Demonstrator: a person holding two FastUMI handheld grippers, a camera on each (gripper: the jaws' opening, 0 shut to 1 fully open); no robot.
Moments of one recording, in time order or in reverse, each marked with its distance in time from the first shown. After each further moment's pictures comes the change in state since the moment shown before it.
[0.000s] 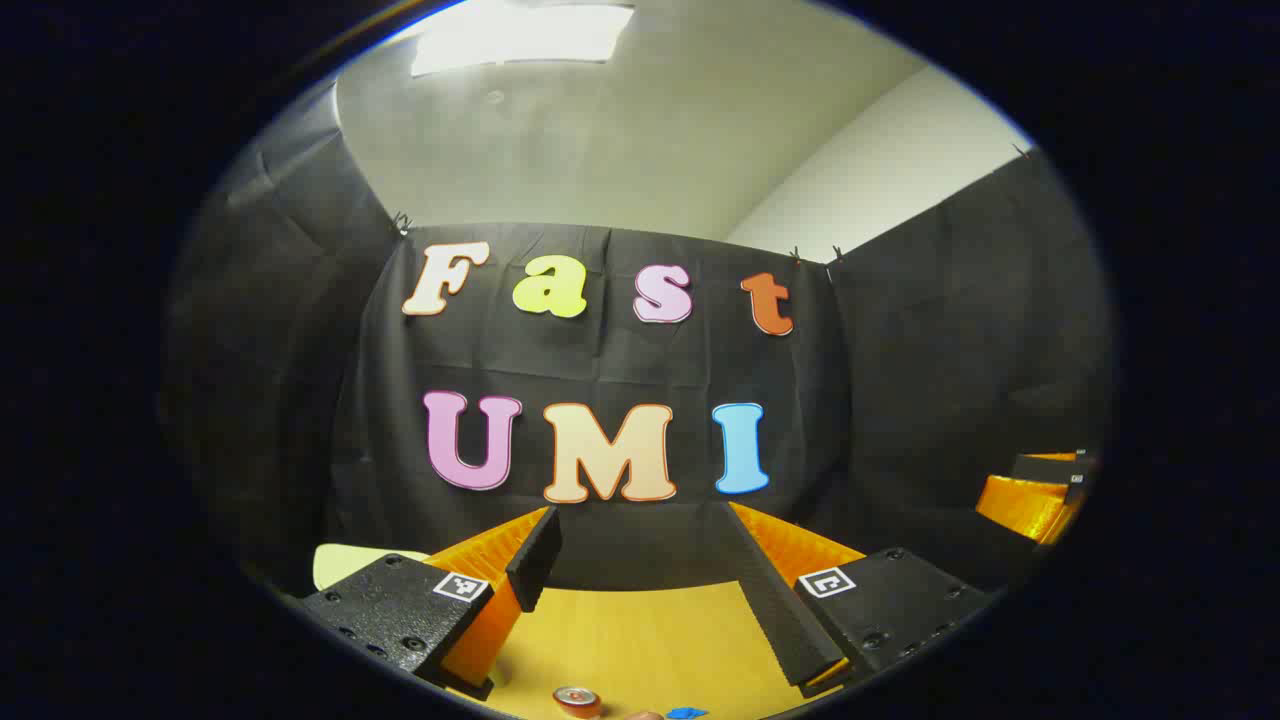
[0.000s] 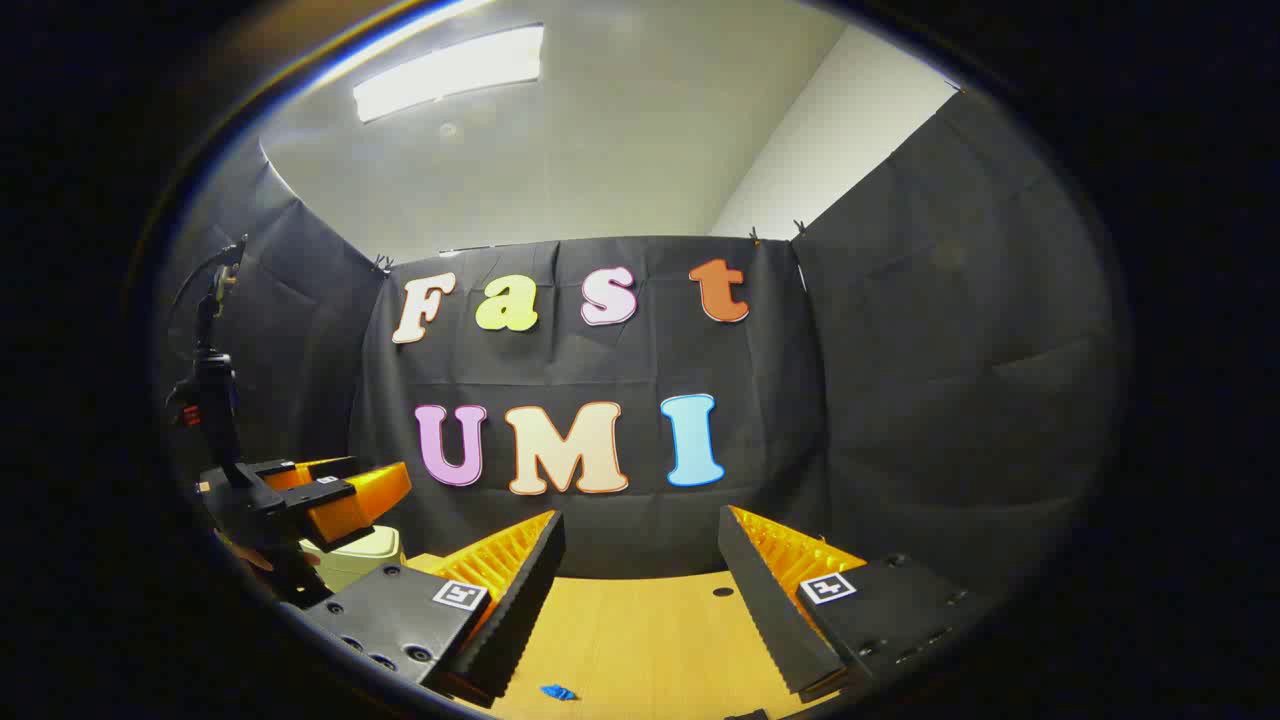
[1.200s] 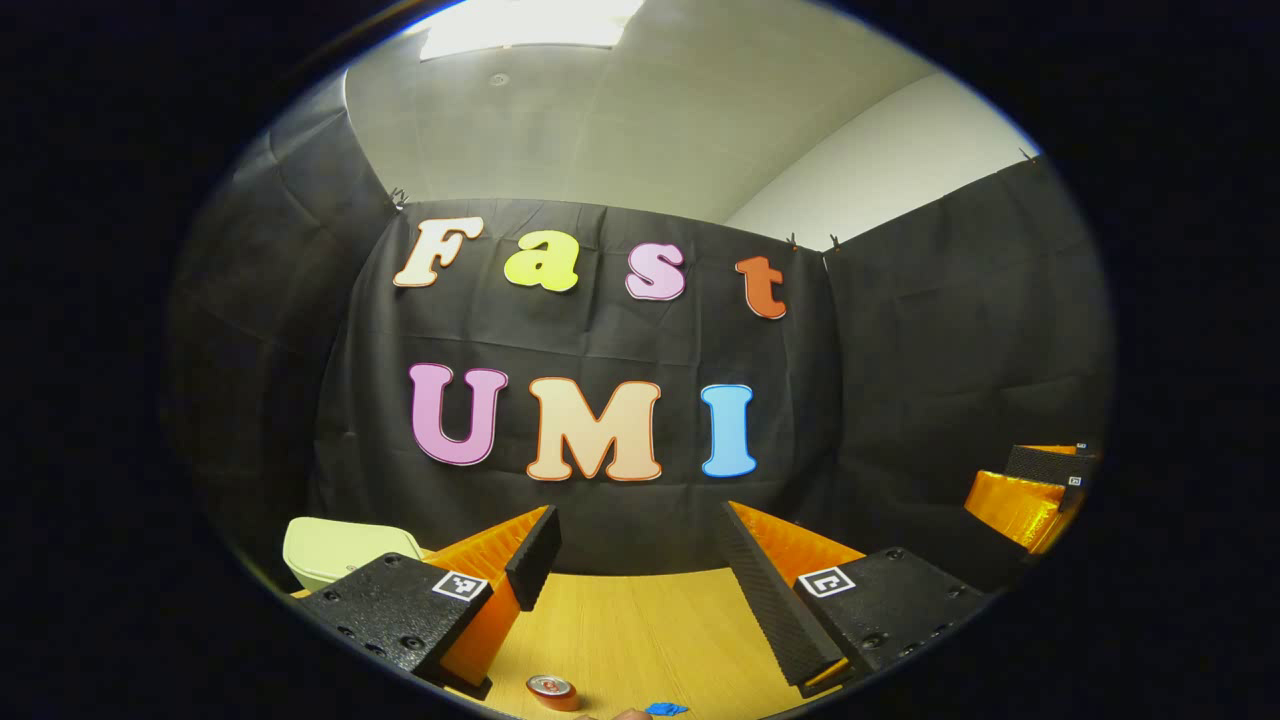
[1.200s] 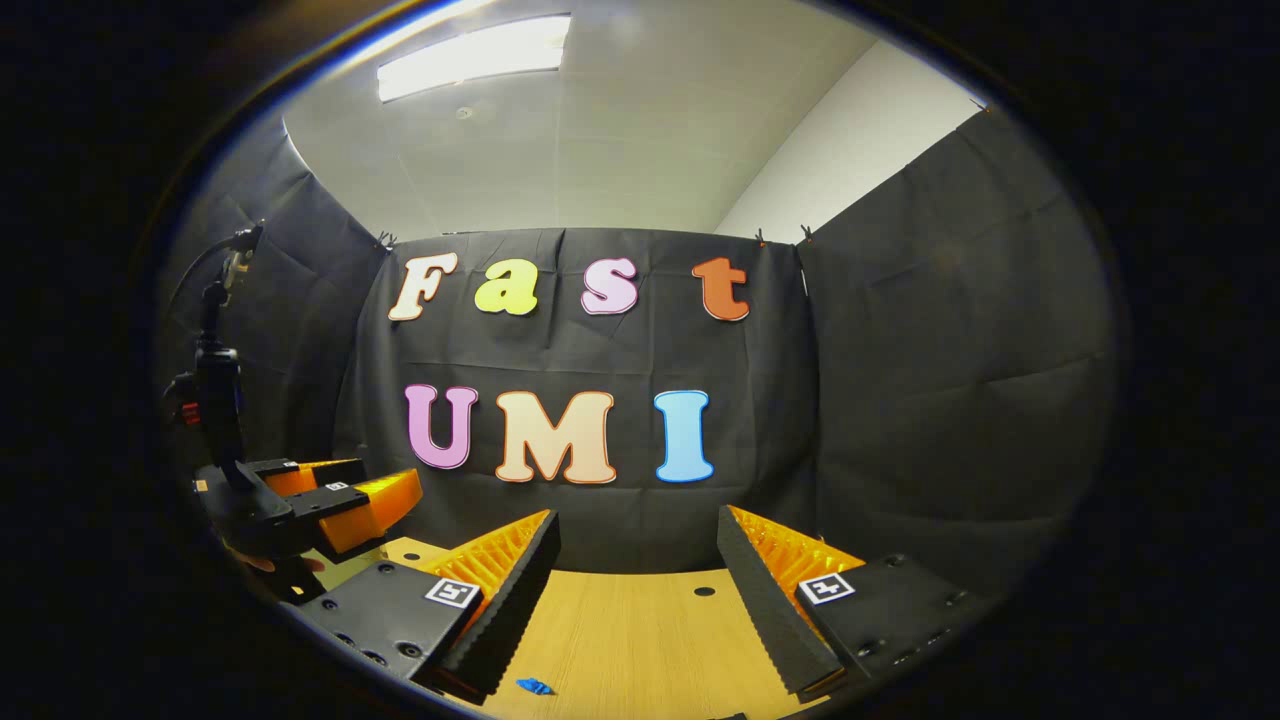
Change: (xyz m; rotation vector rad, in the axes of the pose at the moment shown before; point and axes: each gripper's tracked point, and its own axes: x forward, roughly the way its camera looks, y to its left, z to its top) left arm 0.002 -0.004 -0.024 0.013 0.030 -0.003; right arm -0.002 0.014 0.002 -0.047 0.023 -0.022
